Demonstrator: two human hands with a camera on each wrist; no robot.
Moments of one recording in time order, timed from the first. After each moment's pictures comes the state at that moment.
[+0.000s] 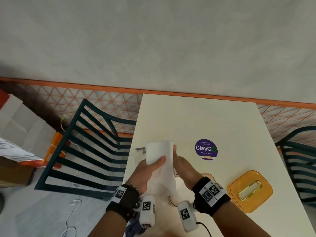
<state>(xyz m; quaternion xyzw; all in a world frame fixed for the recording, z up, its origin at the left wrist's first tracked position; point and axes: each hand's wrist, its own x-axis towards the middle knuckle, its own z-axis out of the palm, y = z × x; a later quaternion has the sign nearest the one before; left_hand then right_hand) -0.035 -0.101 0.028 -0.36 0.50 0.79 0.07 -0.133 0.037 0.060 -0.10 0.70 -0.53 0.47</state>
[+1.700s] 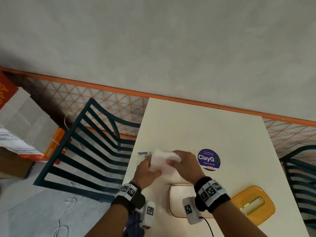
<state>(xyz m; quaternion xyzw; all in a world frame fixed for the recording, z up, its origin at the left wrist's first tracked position) -0.052 -0.118 -0.016 -0.37 0.72 0.59 0.01 -0.171 0.025 0.050 -0.28 0.84 -0.39 0.24</state>
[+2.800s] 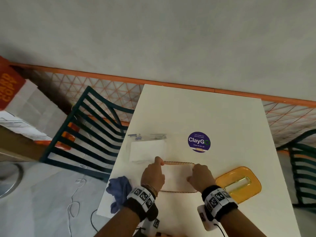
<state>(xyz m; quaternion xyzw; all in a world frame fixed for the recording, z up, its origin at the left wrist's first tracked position) -0.046 0.018 -0.005 -0.35 0.88 0.31 0.08 -0.164 0.166 0.008 -0.18 0.93 -0.07 0.31</state>
